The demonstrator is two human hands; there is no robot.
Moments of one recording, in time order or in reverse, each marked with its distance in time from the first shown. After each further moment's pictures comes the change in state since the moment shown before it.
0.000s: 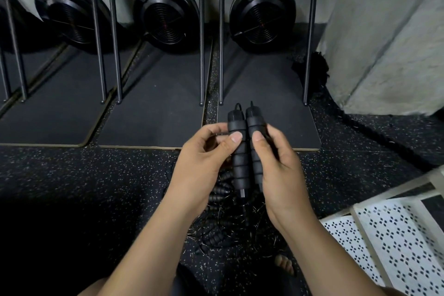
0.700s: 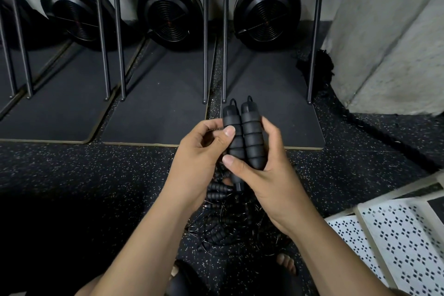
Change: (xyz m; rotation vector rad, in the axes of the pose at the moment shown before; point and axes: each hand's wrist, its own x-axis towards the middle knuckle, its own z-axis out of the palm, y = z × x) left_hand 0.000 0.004 -0.010 0.034 0.016 -0.050; right_hand -0.008 -0.003 -0.002 -0.147 -0.297 -0.001
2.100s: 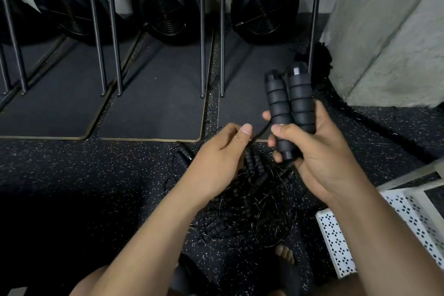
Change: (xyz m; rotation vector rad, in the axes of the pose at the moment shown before) left_hand 0.000 -0.010 0.012 0.454 -0.175 -0.009; right_hand 0.011 -0.035 -0.054 0.262 0.103 0.074
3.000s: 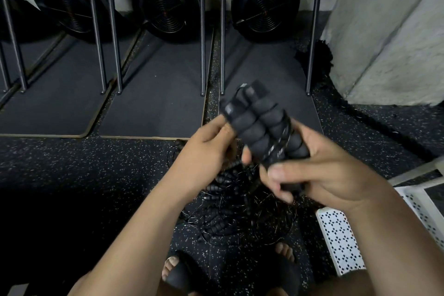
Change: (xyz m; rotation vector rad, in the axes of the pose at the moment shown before) left_hand -0.003 0.003 -0.015 -0.174 -0.026 0.069; right_hand -0.014 -0.012 -0.012 0.035 -0.690 0.172
